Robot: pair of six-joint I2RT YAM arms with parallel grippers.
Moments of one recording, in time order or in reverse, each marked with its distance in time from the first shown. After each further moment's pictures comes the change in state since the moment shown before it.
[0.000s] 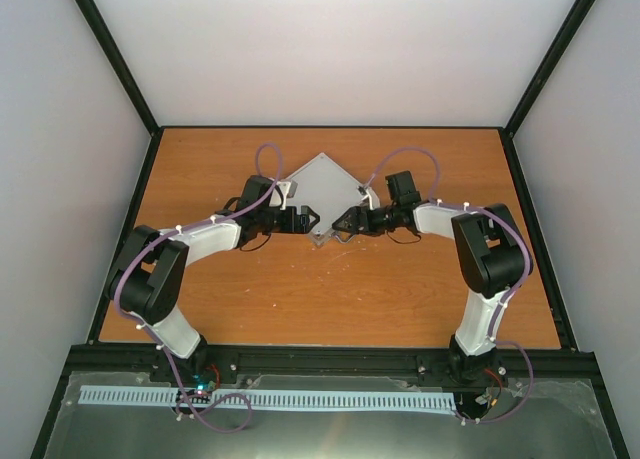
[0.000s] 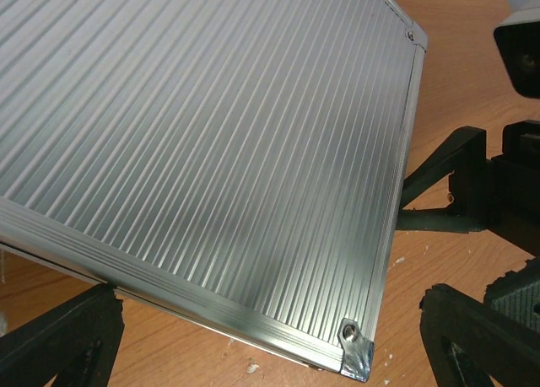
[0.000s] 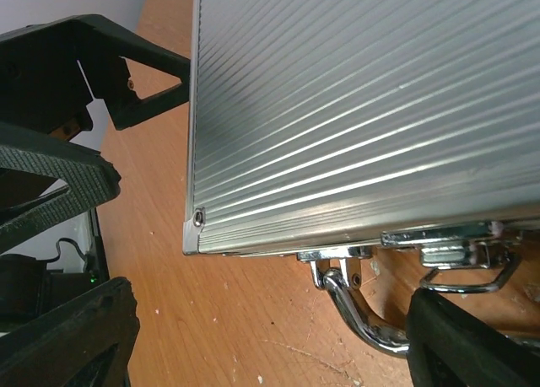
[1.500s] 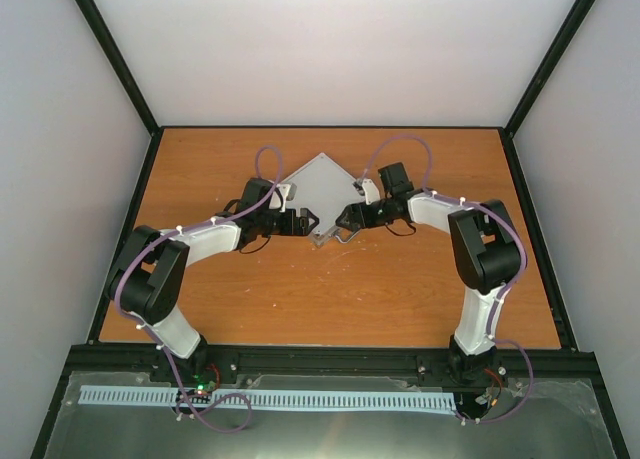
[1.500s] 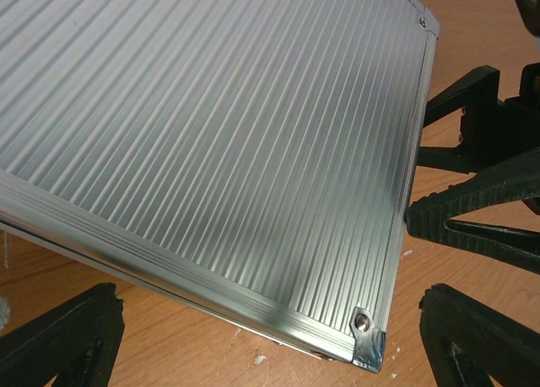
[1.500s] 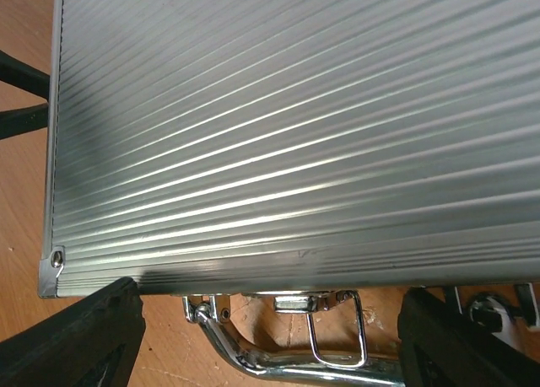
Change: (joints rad) left arm 0.000 0.000 -0.020 0.008 -0.003 0.000; right arm 0.025 0.039 0.116 -0.151 0.283 -0.170
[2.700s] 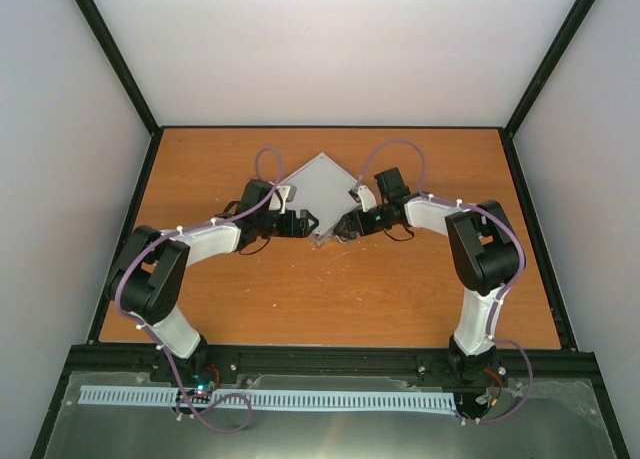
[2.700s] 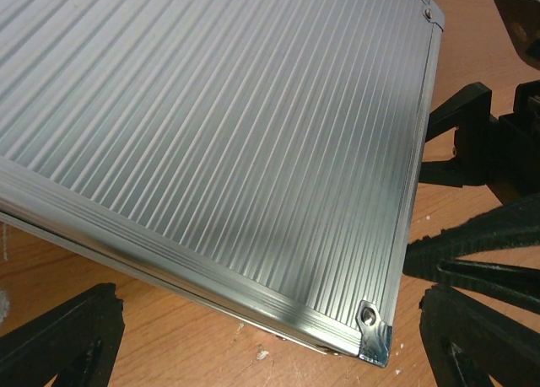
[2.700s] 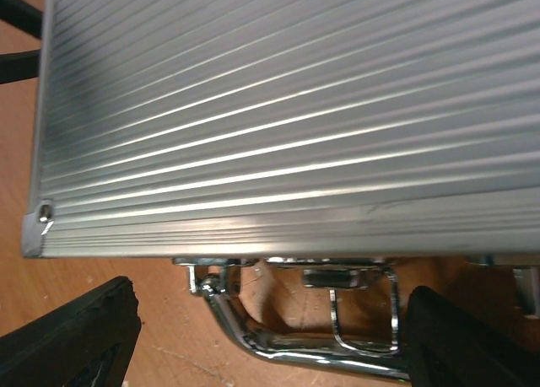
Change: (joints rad) left arm 0.000 0.000 -0.013 0.009 0.002 0.001; right arm 0.028 -0.002 -0.021 -0.029 0.020 -0.076
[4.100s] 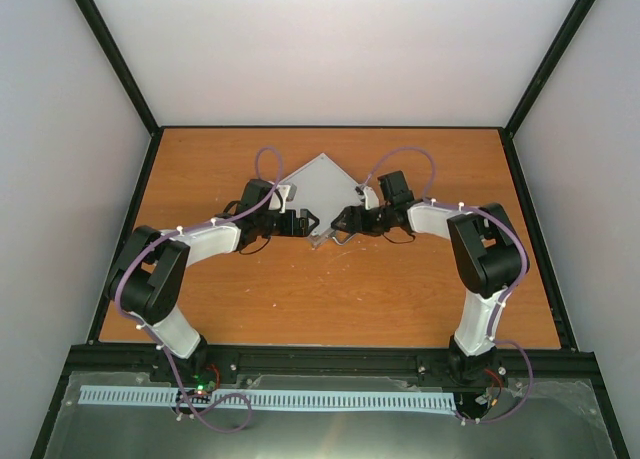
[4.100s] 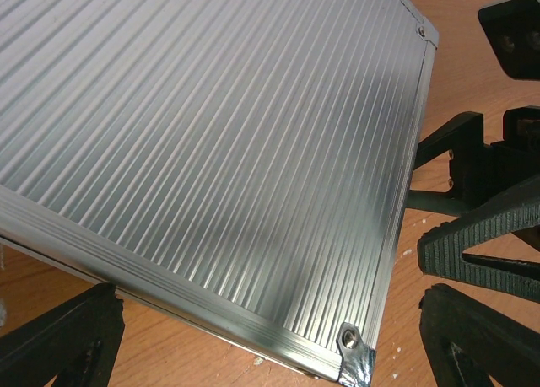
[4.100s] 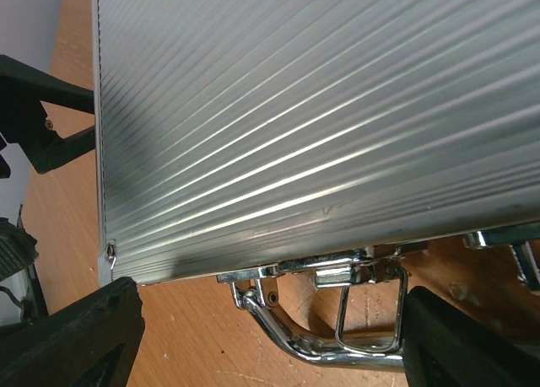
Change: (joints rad) left arm 0.000 0.000 0.000 0.014 0.003 0.000; right arm -0.006 -0.025 -0.066 0.140 -0.110 0.308
